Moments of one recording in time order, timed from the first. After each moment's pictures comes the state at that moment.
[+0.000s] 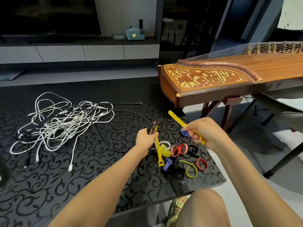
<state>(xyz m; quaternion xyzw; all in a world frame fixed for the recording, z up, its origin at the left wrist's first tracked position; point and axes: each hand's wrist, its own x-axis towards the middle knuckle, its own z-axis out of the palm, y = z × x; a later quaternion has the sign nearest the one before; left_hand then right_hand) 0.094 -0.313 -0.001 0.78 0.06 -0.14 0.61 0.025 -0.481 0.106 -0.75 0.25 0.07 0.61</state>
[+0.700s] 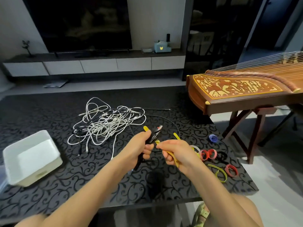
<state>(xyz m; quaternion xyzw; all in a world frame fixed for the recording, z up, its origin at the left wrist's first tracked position) 0.012 -0.181 0.097 0.63 0.07 -0.26 0.73 -0.019 -0.323 0.098 -0.64 0.11 0.17 0.74</state>
